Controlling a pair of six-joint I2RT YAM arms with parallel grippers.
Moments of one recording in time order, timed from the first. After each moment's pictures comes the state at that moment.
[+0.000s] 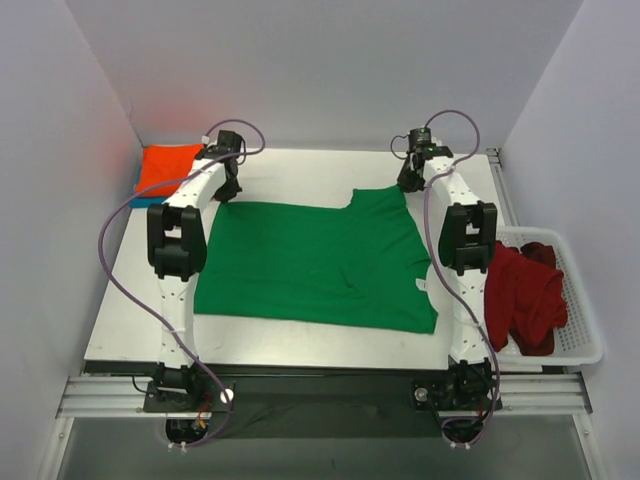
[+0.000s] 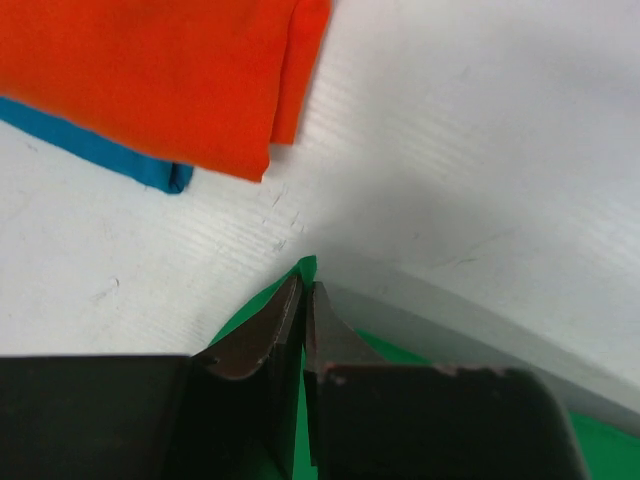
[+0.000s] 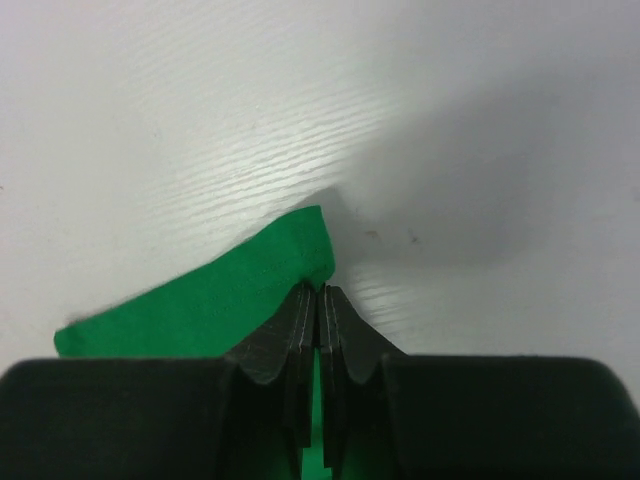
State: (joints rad) left arm -0.16 2.34 2.02 -0.81 -0.41 -0.46; right arm 0.13 2.47 2.16 -0.70 0.13 0.48
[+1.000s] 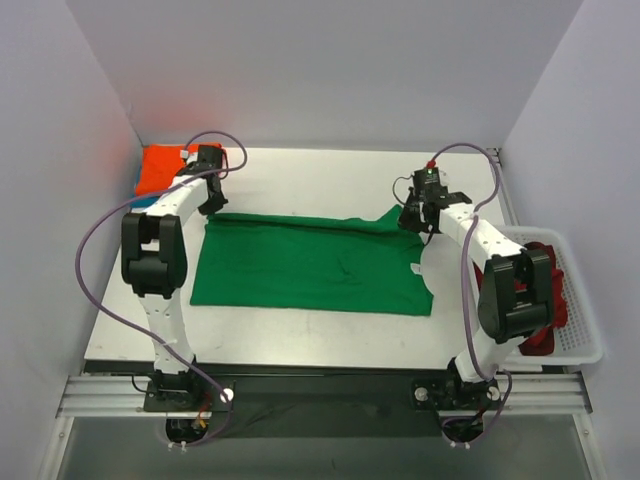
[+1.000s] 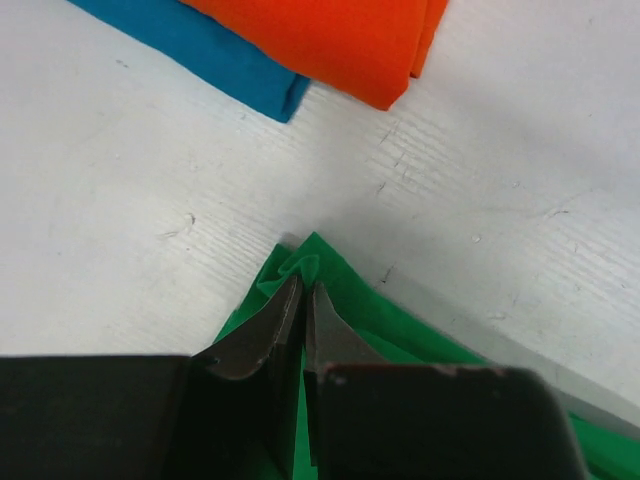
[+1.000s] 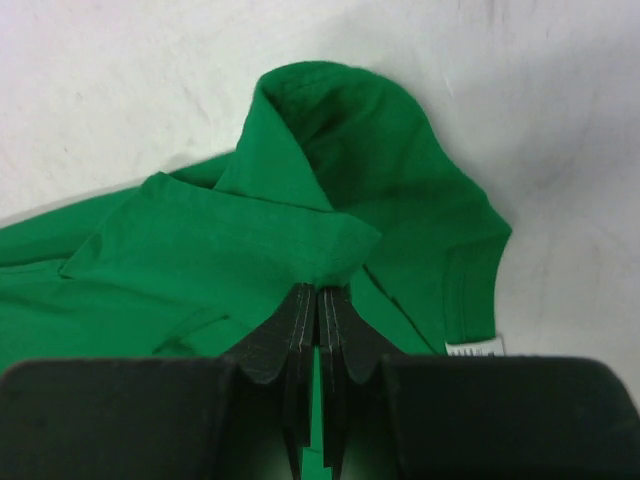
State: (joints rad) left arm -0.11 2.10 1.65 -0.61 -0.38 -0.49; right arm 0.20 1.70 1.23 -0.46 0.09 0.55
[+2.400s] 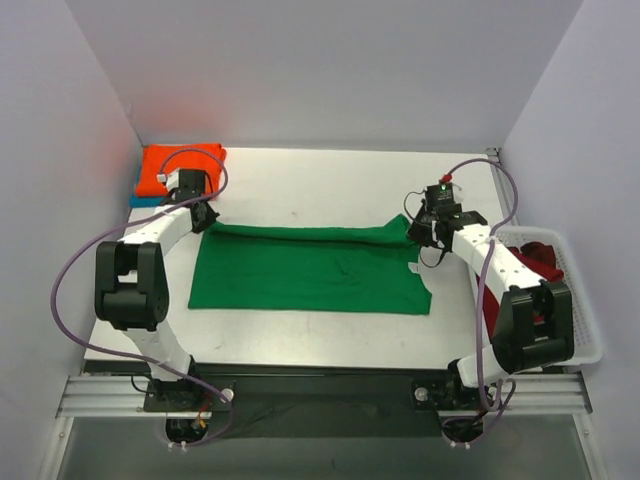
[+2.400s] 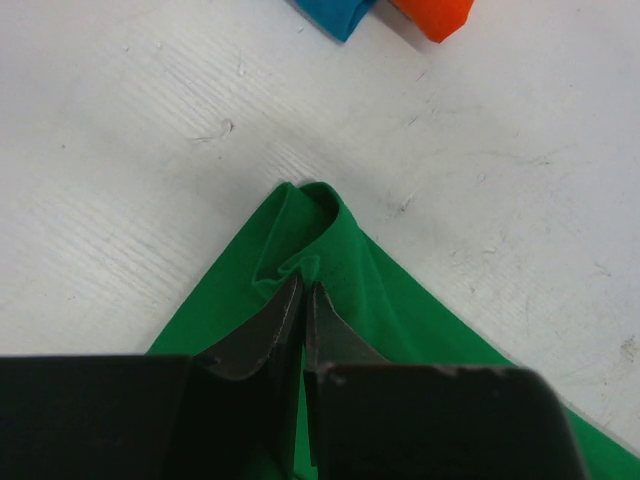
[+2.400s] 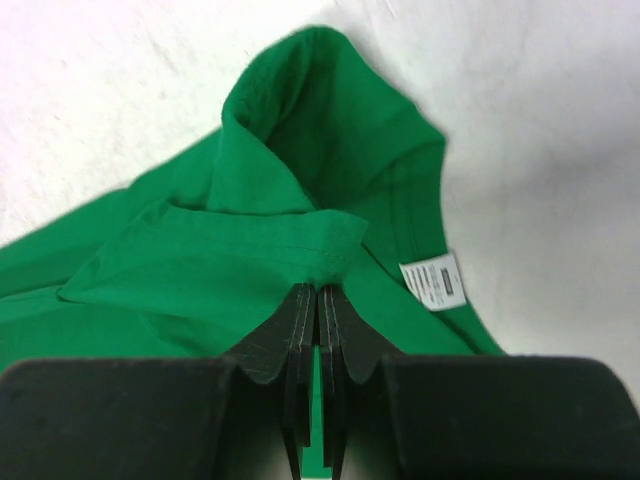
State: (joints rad) left arm -0.06 1.78 1.22 -0.34 -0.28 -0.66; right arm 0.19 1.49 1.03 -0.44 0.09 0.63
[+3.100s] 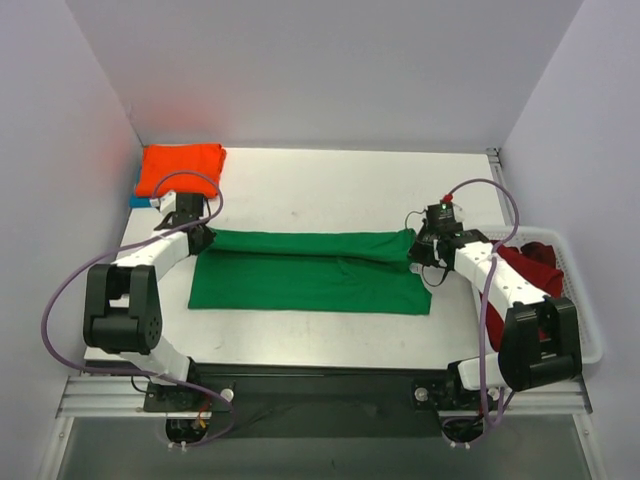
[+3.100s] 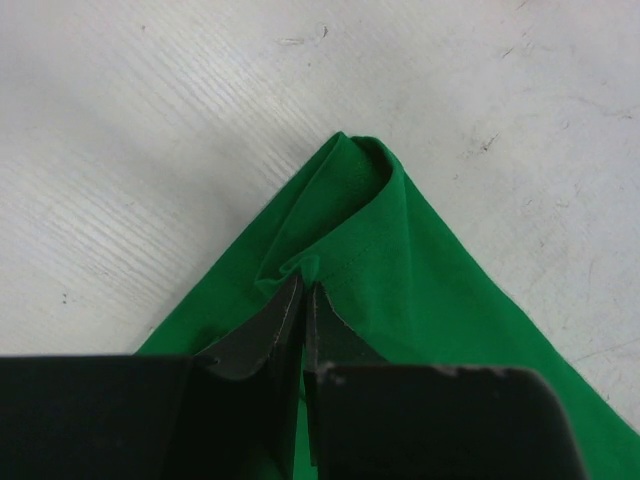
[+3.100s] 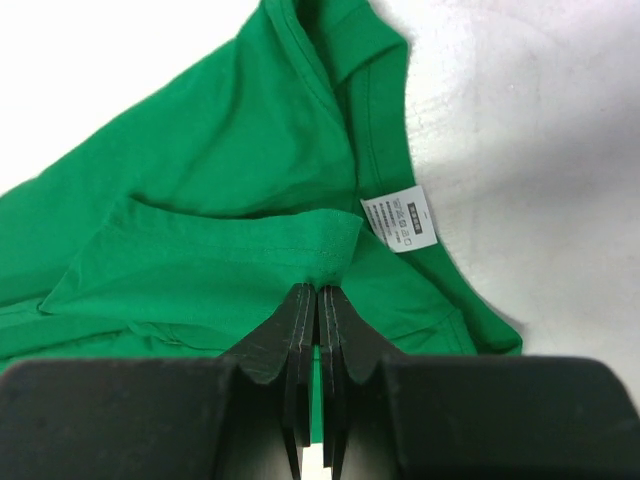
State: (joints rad) left arm -0.06 1.61 0.96 -0.26 -0.32 -0.76; right arm 0.20 1.38 0.86 -0.44 0.08 0.66
